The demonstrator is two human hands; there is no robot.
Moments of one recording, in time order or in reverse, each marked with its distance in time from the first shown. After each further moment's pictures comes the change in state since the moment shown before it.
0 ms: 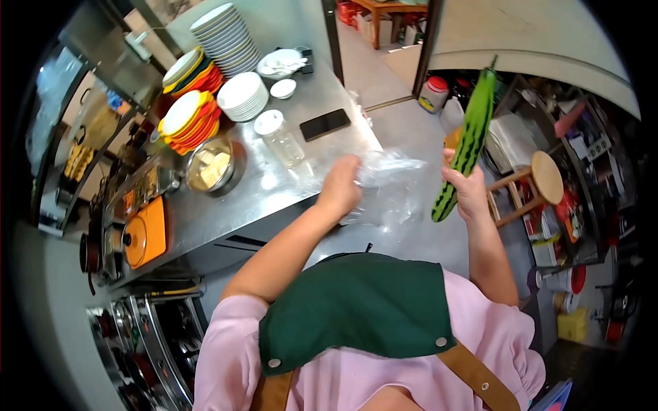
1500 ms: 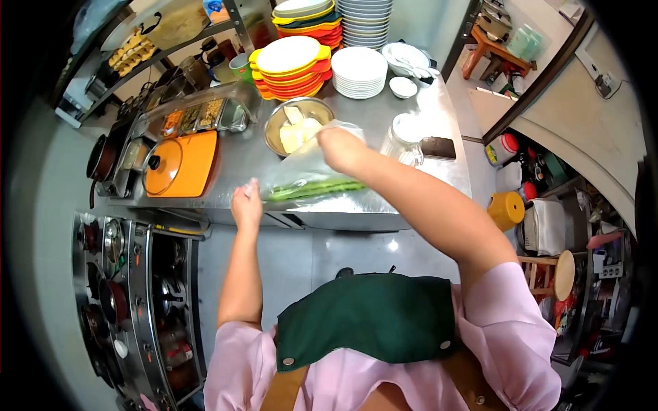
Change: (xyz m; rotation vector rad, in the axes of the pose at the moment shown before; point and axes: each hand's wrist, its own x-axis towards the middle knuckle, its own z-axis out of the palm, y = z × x) left_hand -0.195 -0.207 -0.259 0.343 0.600 -1.005; right_hand 0.065 0.094 0.450 -1.162 -1.033 -0.602
